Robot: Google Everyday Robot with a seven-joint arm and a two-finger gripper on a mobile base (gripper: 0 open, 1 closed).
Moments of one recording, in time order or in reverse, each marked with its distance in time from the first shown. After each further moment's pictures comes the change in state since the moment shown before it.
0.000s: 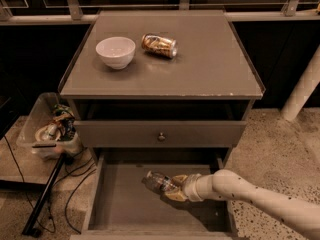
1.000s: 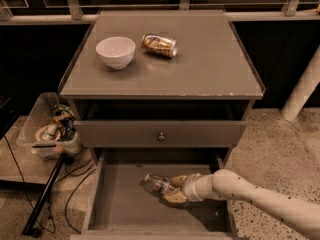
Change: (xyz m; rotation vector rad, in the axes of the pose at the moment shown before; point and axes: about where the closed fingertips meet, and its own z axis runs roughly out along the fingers) arm 0.000 0.000 0.000 0.000 0.000 0.000
